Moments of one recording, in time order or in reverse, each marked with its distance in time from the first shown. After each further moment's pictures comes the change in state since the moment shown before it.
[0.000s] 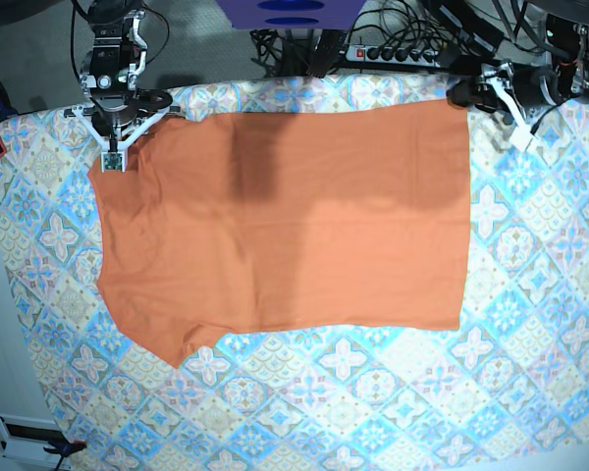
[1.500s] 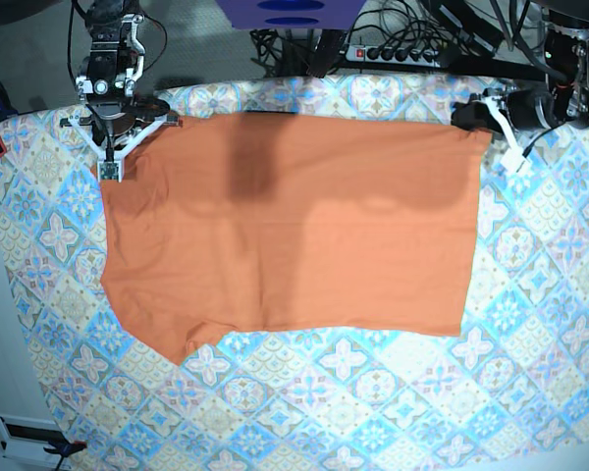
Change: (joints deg) left arm -5.3 -2.1 4.6 0.2 -0.2 0.0 0.4; right arm 1.5 0.1 0.4 1.9 0.0 0.2 0.0
